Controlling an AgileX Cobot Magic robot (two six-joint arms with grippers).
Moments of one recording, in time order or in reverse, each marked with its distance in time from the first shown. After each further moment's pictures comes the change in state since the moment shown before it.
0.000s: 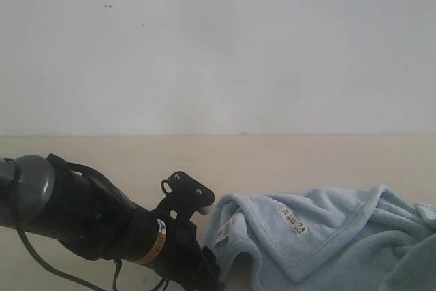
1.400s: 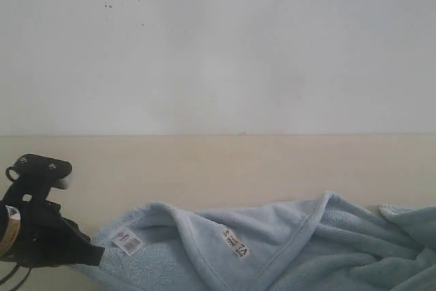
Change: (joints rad) left arm 0.353 -0.409 0.367 0.000 0.046 -0.078; right arm 0.000 0.000 0.000 0.017 0.146 -0.043
